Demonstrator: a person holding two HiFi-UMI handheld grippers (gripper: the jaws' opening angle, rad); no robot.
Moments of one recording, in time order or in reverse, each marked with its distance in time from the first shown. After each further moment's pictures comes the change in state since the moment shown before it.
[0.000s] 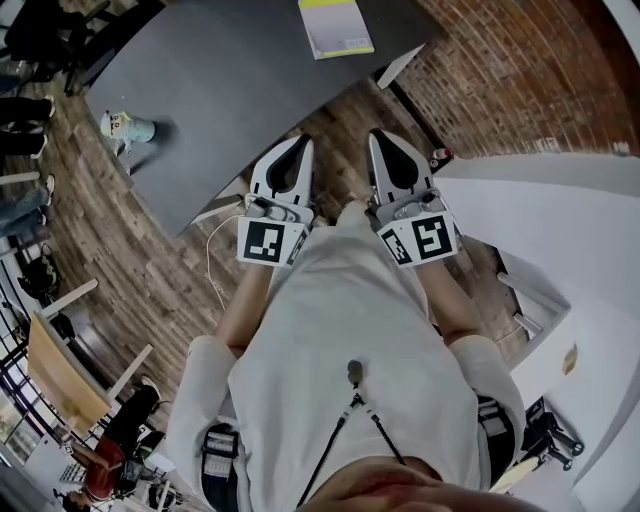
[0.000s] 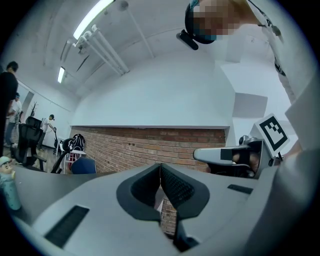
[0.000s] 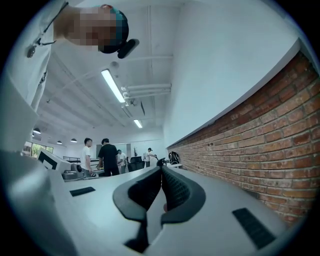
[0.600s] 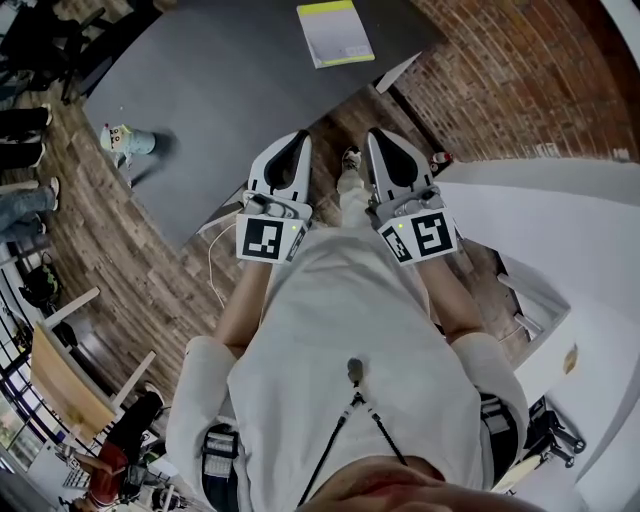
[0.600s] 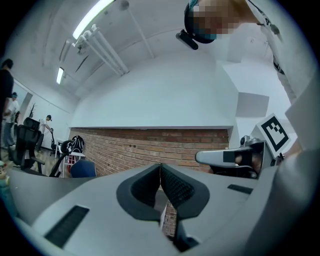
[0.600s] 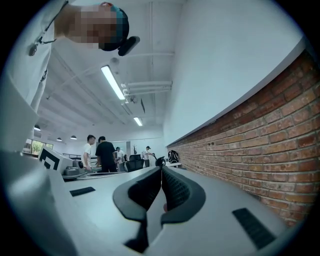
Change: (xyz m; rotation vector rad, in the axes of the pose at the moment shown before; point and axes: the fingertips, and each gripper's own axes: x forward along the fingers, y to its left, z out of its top) left arm 0.029 0.030 0.005 0.015 -0.012 -0.001; right arm 0.035 -0.014 -0.003 -0.021 0.021 0.000
